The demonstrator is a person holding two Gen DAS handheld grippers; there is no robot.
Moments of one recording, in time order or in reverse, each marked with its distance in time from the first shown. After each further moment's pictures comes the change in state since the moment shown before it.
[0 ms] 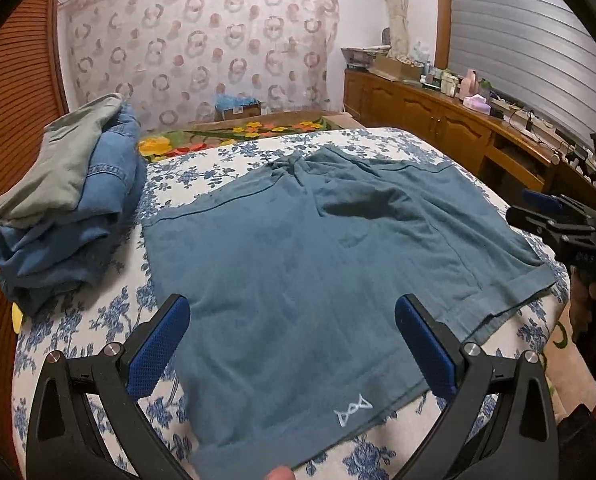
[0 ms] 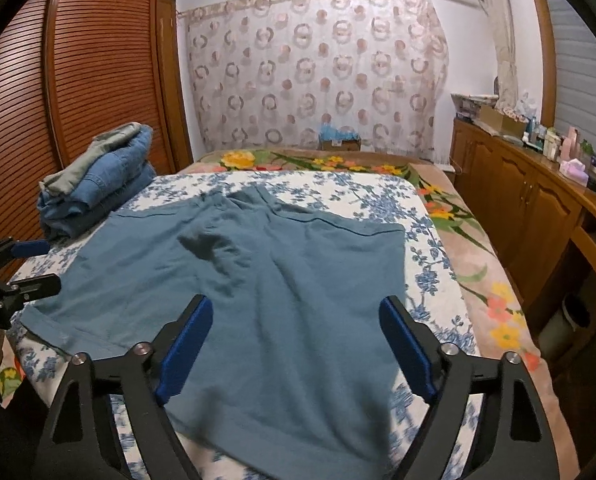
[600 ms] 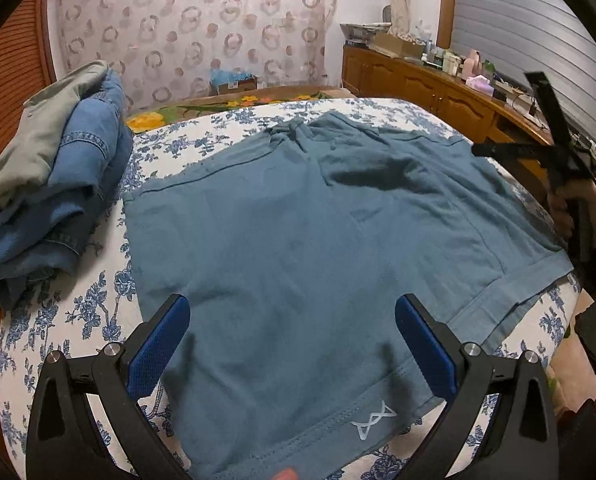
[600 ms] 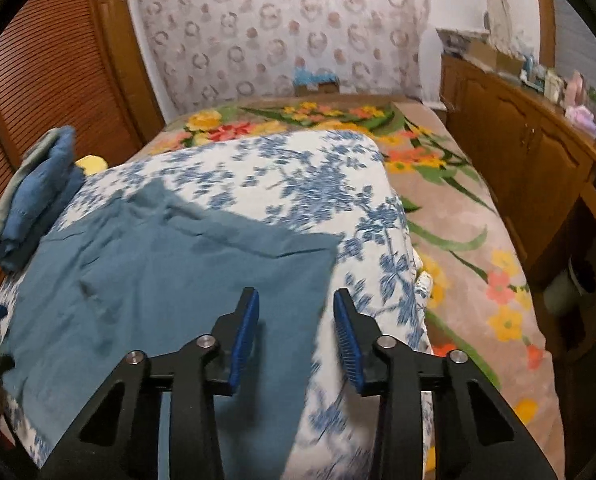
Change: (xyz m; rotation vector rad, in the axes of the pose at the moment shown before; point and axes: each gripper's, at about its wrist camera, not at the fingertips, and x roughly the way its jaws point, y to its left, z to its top) left arm 0.030 0.006 -0.008 0.001 0.092 -0.012; right arm 0.075 -0.075 0.055 0.122 0.223 0.002
